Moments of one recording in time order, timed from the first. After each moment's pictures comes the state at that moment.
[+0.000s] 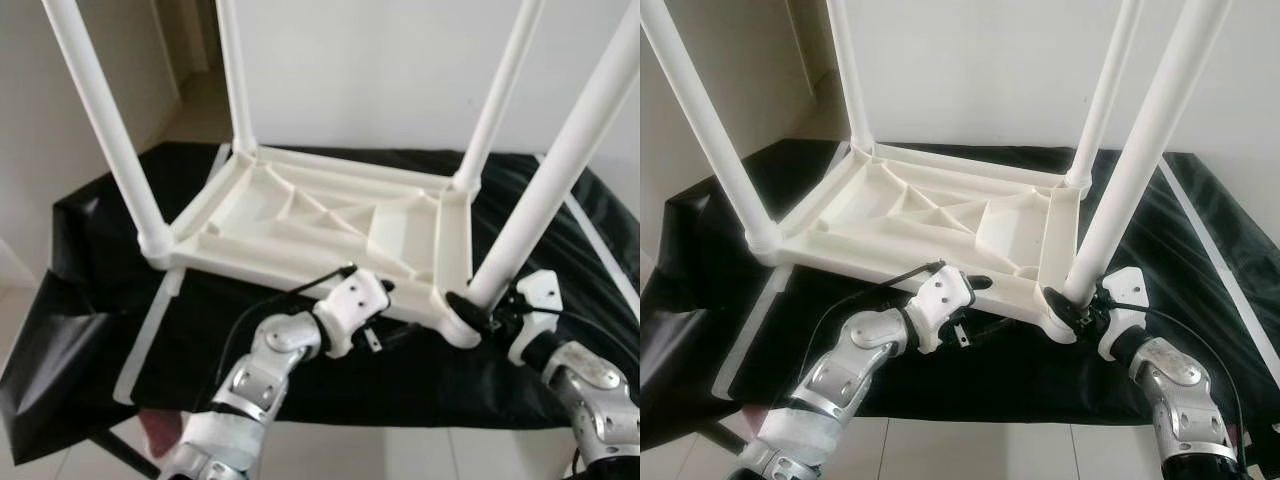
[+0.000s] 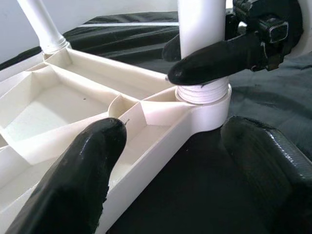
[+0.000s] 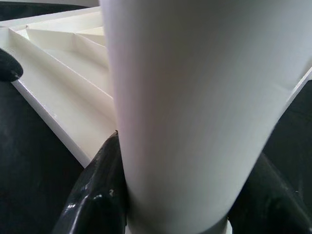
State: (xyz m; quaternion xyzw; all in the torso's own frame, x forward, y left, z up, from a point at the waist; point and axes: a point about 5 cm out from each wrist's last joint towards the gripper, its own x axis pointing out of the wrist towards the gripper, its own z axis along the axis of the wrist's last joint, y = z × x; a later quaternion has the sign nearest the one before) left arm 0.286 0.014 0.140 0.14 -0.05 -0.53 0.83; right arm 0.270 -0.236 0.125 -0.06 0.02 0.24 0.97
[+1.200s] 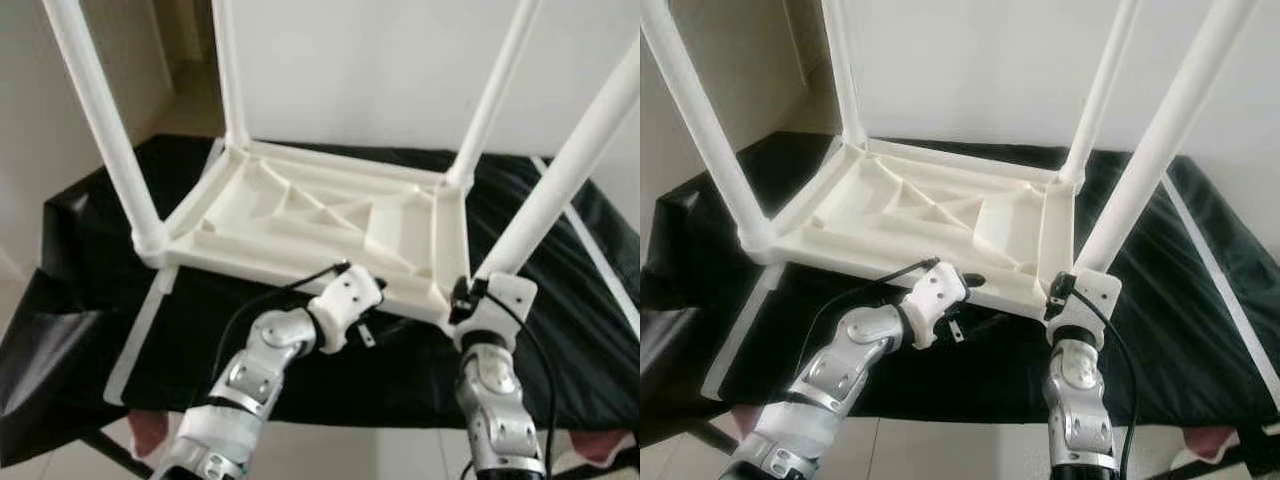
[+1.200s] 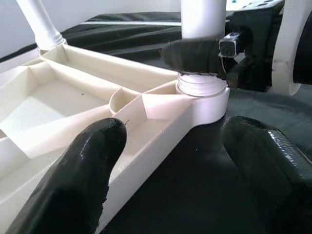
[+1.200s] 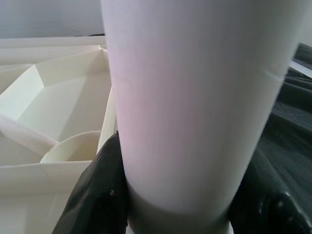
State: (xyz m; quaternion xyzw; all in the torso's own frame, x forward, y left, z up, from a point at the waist) left arm 0.292 0.014 0.139 0.14 -0.04 -0.53 0.84; right arm 0.272 -0.180 0.119 0.04 0.00 -0.16 0.99
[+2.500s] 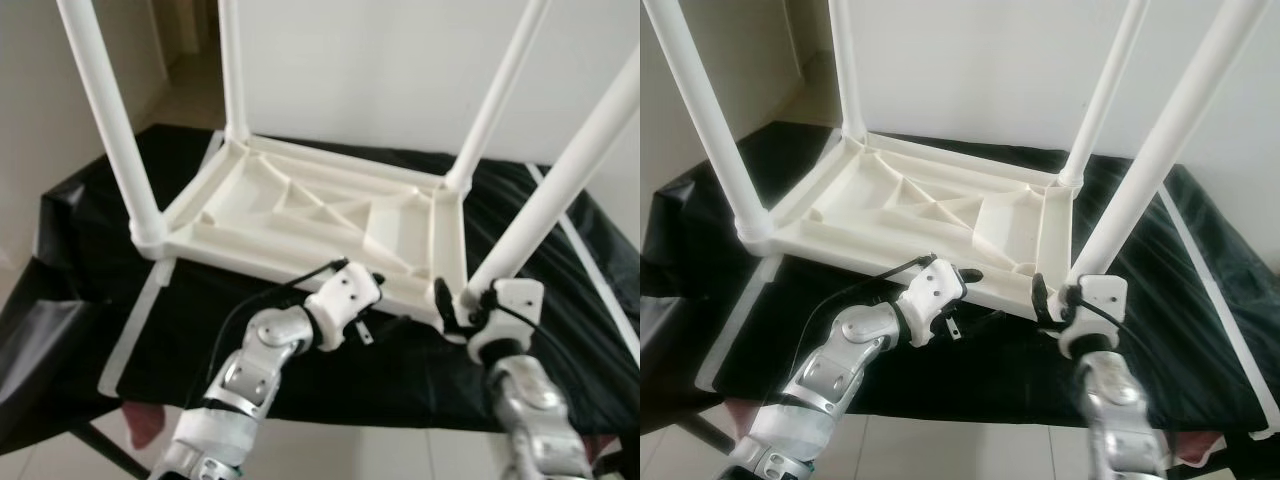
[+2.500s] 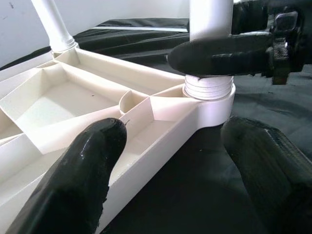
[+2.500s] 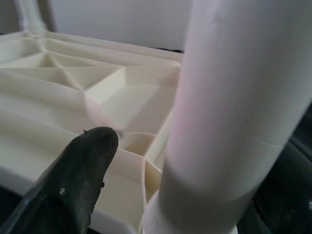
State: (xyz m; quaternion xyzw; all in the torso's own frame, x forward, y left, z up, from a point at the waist) left arm 0.290 0.019 0.145 0.14 -0.05 -0.52 0.84; right arm 0.257 -0.207 0.134 -0.02 -0.04 0.06 1.00
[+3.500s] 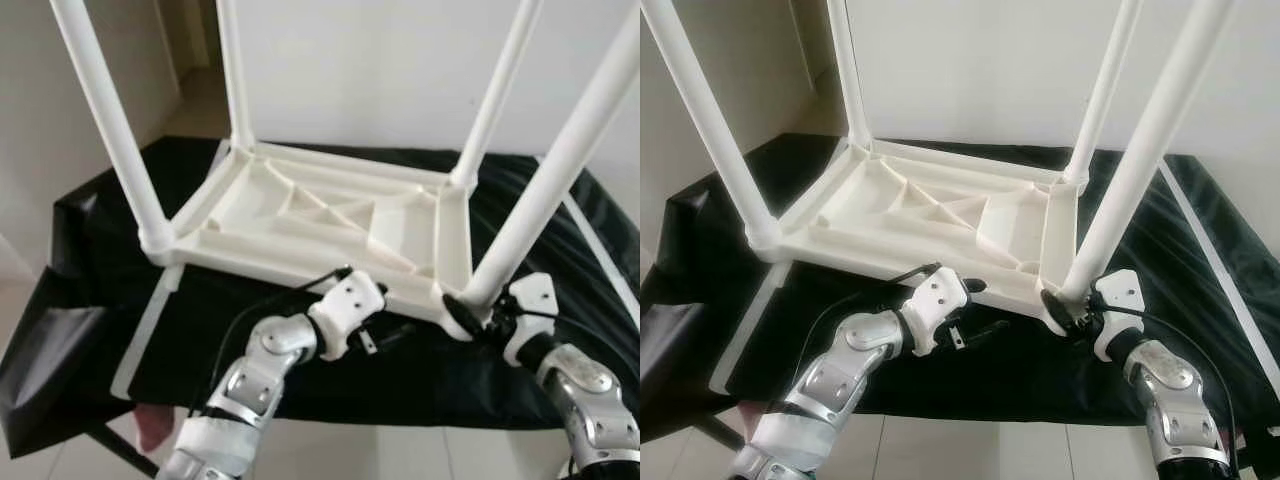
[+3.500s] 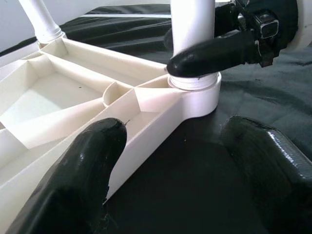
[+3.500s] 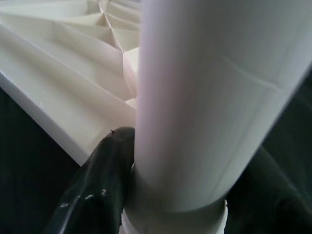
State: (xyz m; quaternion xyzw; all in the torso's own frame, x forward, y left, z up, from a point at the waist) left arm 0.281 0.015 0.140 0.14 -0.03 -0.53 0.84; right arm 0.271 -0.240 0.125 -0.09 0.01 0.21 0.97
